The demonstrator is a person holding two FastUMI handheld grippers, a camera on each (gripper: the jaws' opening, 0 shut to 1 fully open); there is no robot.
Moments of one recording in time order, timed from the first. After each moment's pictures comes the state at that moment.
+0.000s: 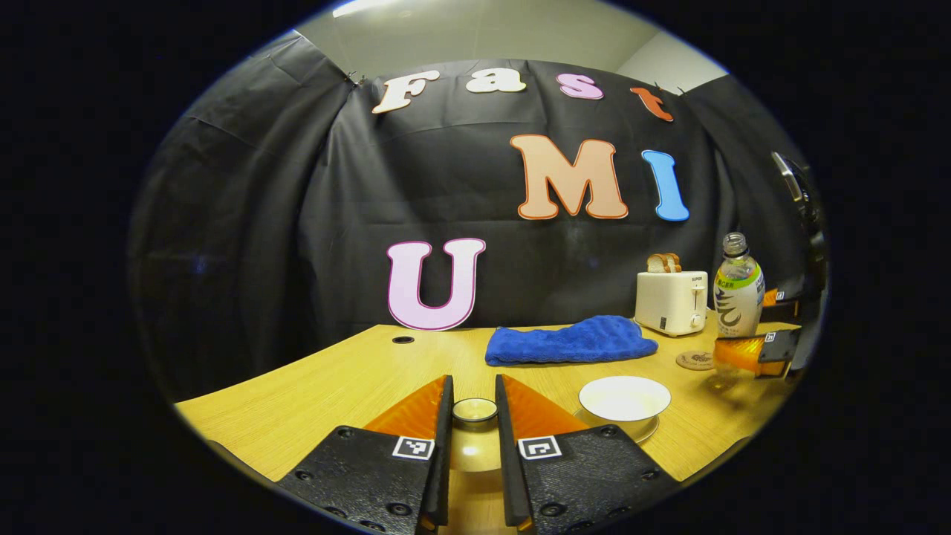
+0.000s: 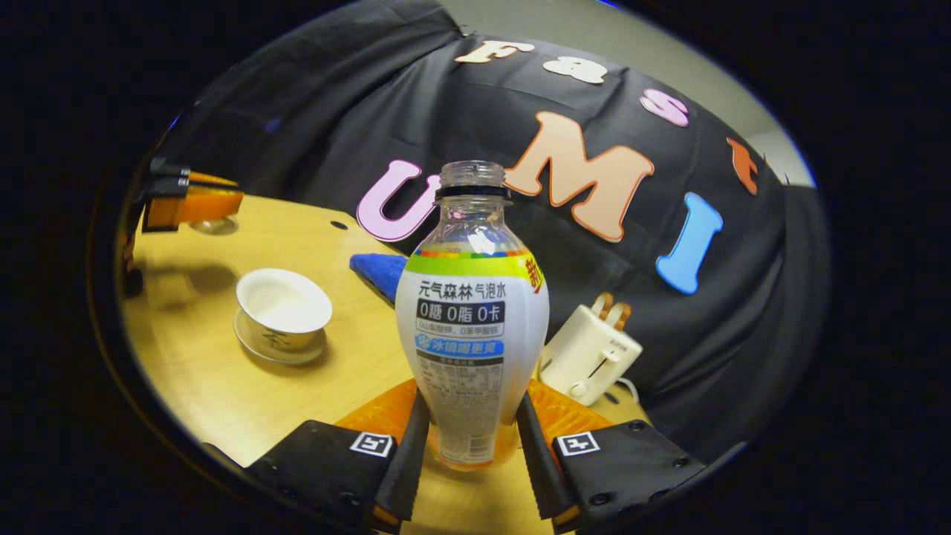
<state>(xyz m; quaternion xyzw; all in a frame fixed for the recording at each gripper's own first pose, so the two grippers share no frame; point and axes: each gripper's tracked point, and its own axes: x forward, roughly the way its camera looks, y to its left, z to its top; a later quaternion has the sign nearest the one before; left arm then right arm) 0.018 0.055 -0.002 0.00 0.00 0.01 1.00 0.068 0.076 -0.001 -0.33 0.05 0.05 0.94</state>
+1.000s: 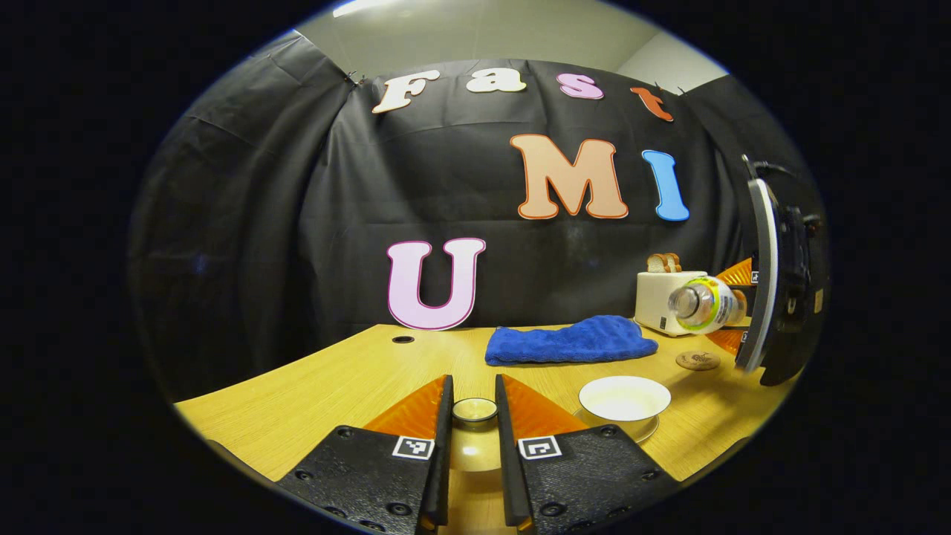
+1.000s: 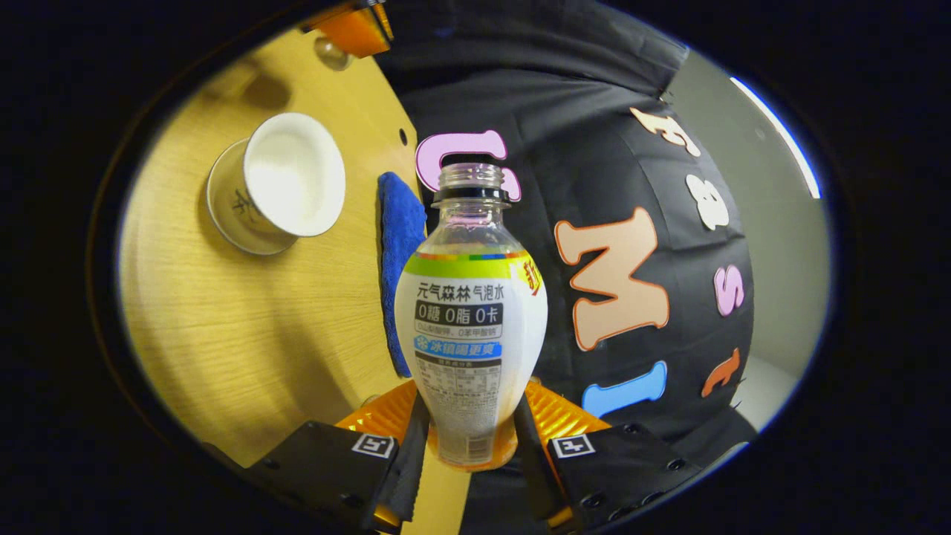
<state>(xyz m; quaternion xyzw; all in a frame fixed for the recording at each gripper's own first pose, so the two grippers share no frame) 0.017 0.055 -0.001 0.00 0.00 0.01 1.00 0.100 0.103 0.023 -0.68 -0.01 0.03 0.74</state>
